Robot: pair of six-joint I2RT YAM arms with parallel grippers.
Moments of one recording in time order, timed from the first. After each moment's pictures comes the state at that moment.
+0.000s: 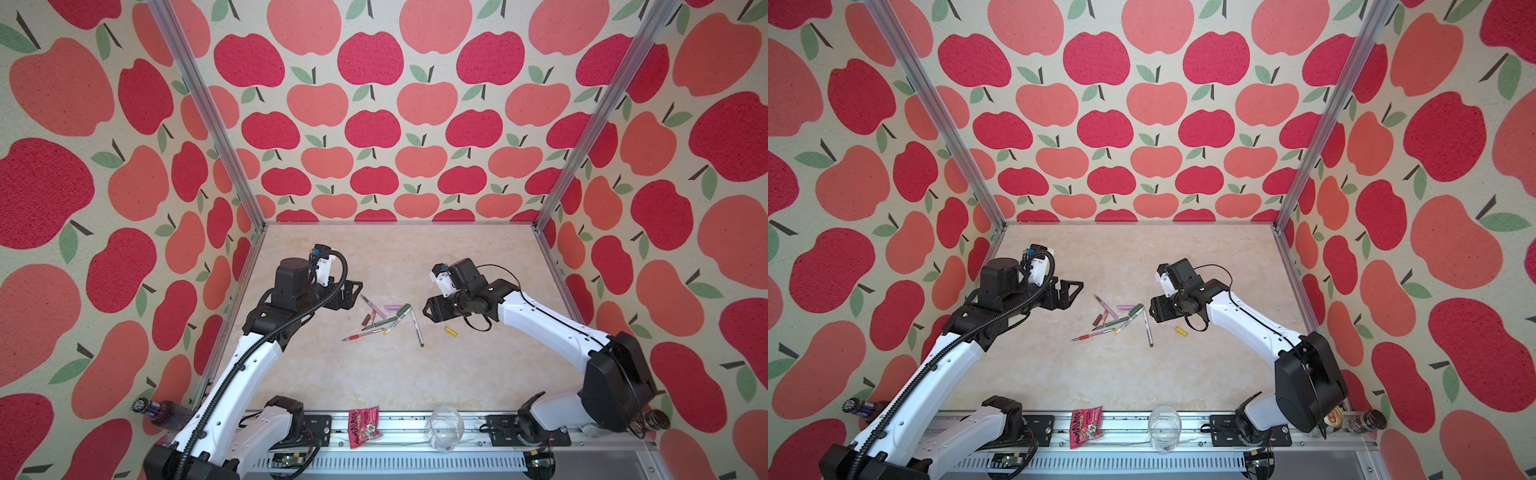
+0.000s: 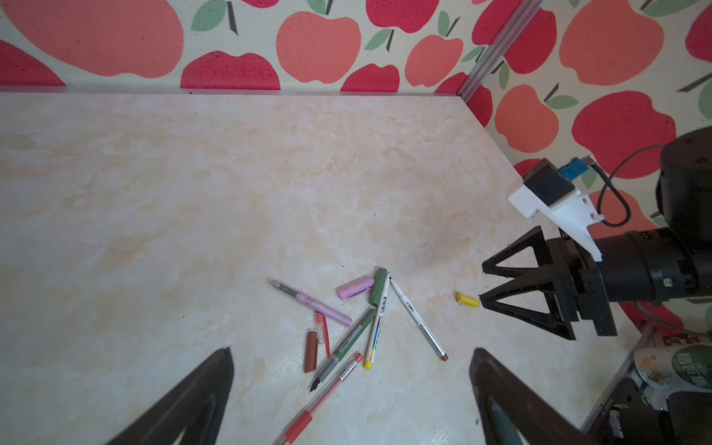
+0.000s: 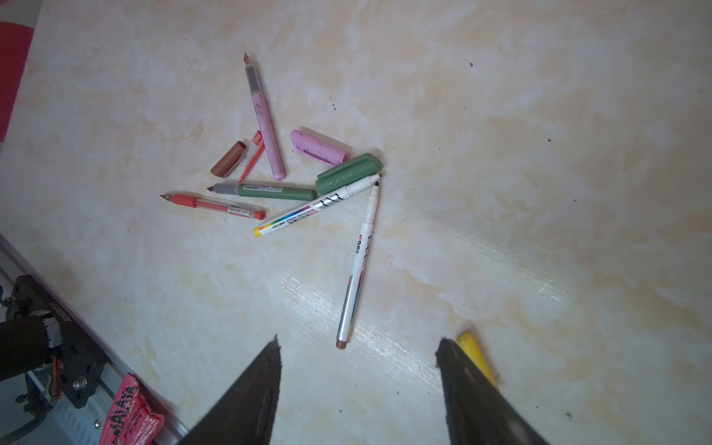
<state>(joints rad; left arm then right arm) -0.32 0.98 0.92 -0.50 0.35 -0.13 0.69 1.47 1.05 -0.63 -0.19 0.24</state>
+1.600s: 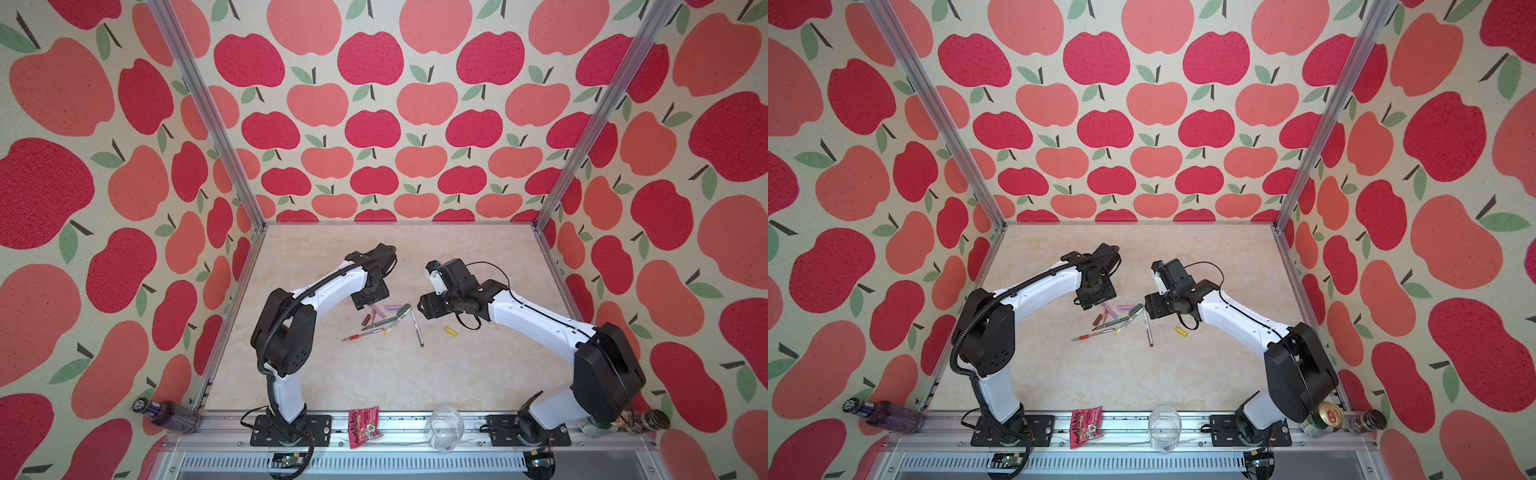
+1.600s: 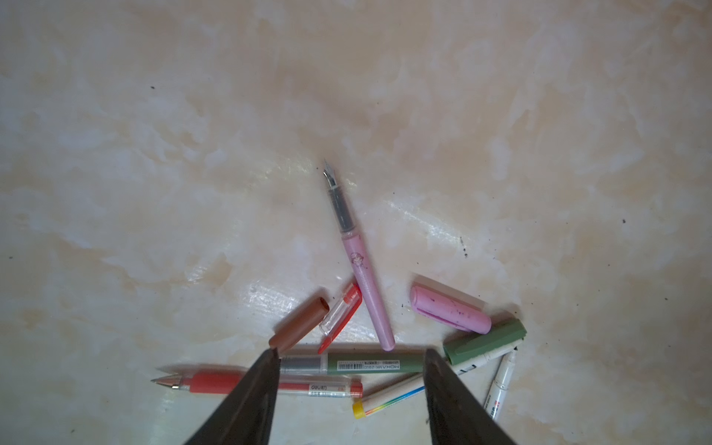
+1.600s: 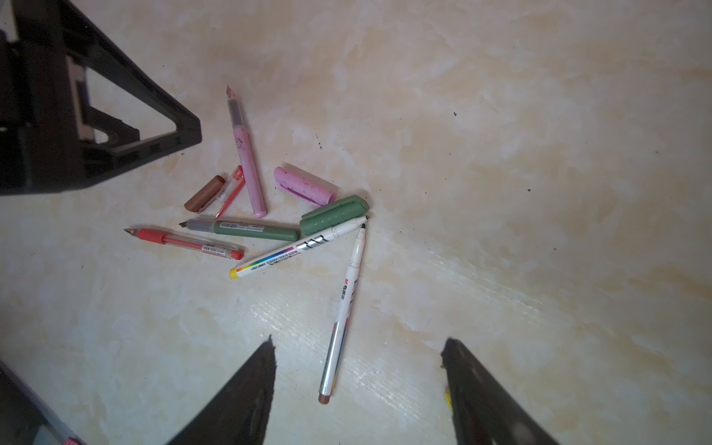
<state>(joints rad) -0.61 1.89 1.50 -0.97 -0.16 -1.00 0.72 1.50 1.05 -0.49 -0.10 0.25</state>
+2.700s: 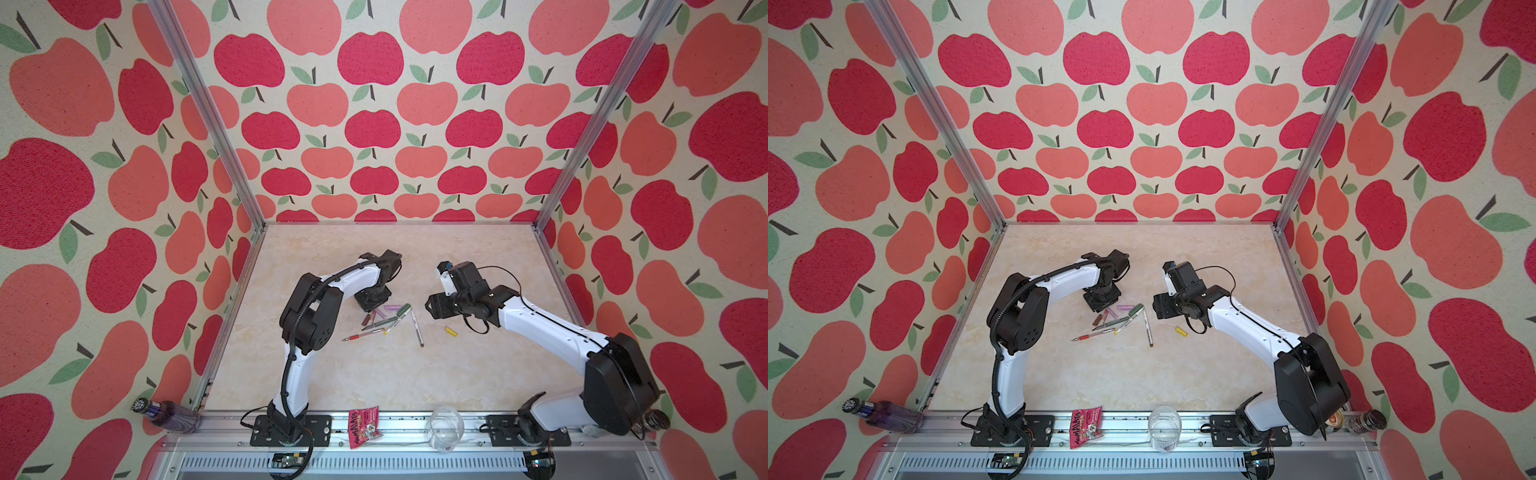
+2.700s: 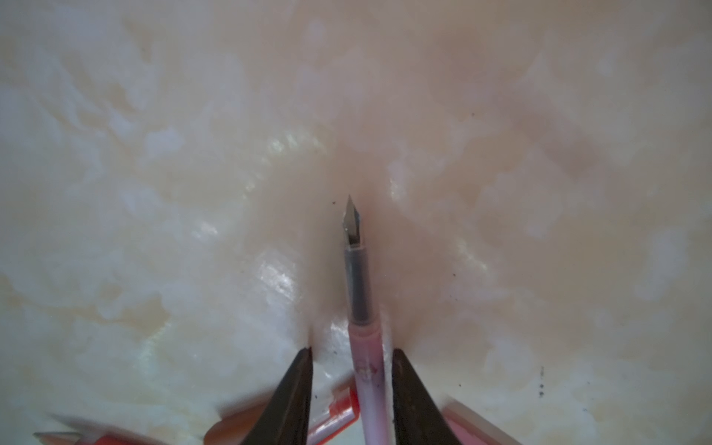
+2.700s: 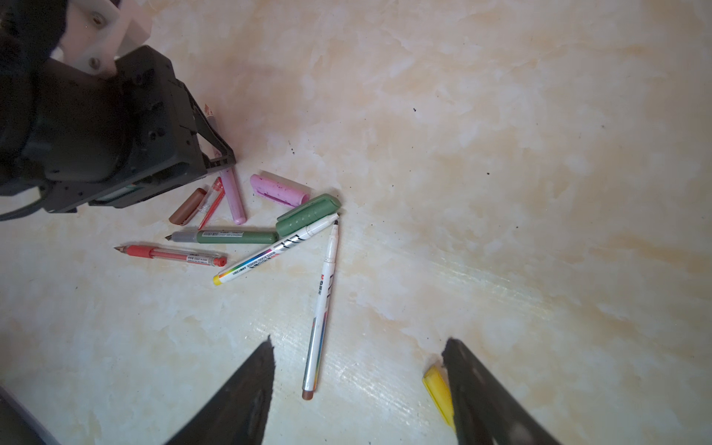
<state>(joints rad) -0.58 2.11 1.58 -0.98 -0.15 -1.20 0.67 1.43 0.97 -0.46 -0.09 0.28</state>
